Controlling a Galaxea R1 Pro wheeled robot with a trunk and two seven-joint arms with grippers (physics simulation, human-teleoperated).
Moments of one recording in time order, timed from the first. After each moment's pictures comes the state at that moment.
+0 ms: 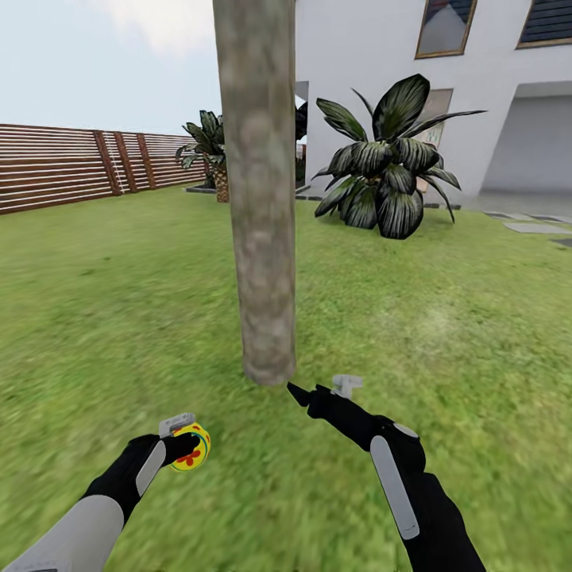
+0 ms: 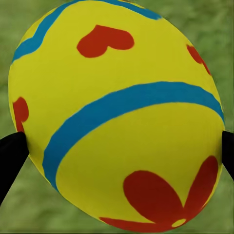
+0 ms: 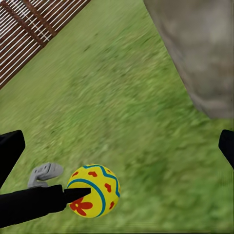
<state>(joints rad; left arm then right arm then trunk) -0.66 0.07 0.10 -0.52 0.25 0.46 0.06 -0.36 0.14 0.07 -1.43 -0.35 0.57 0.35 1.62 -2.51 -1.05</state>
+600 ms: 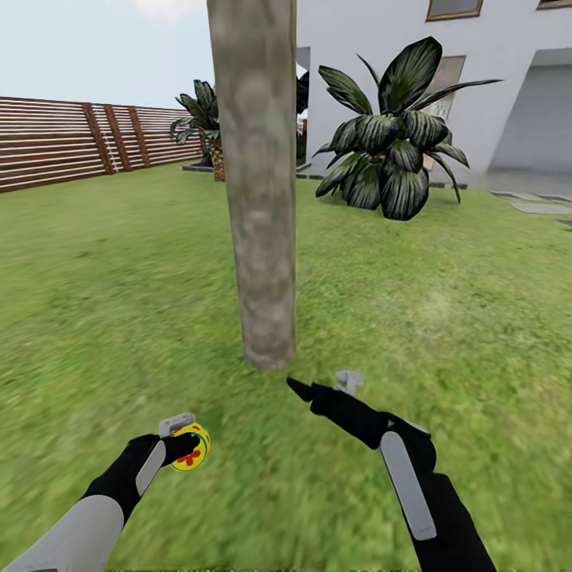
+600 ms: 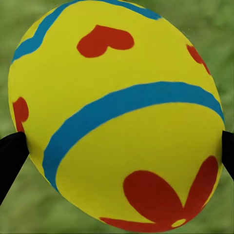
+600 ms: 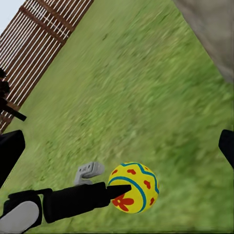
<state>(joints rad) -0.66 0.07 0.10 -0.52 0.25 0.46 0.06 -0.35 0.12 0.07 -1.51 -0.52 0.69 0.35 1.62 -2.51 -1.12</state>
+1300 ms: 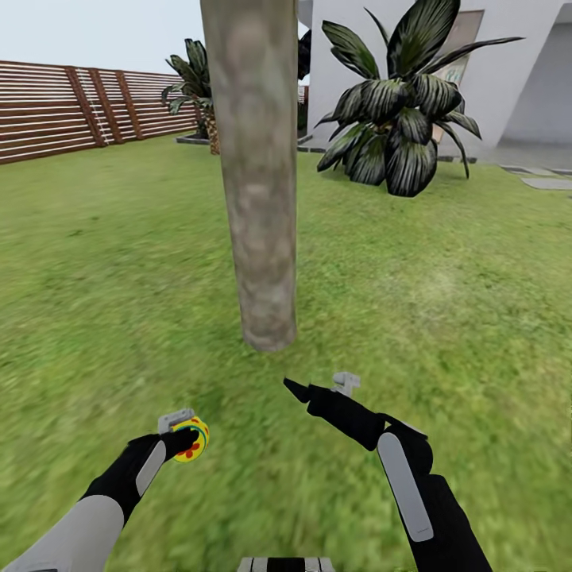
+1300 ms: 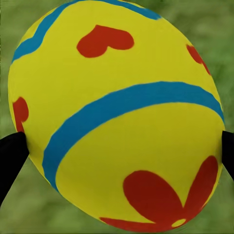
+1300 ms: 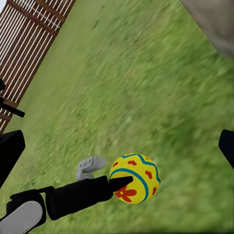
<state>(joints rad) -0.66 0.07 0.10 -0.52 0.24 0.38 0.06 -0.35 0.13 0.07 -1.50 -0.53 0.69 0.35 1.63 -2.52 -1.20</state>
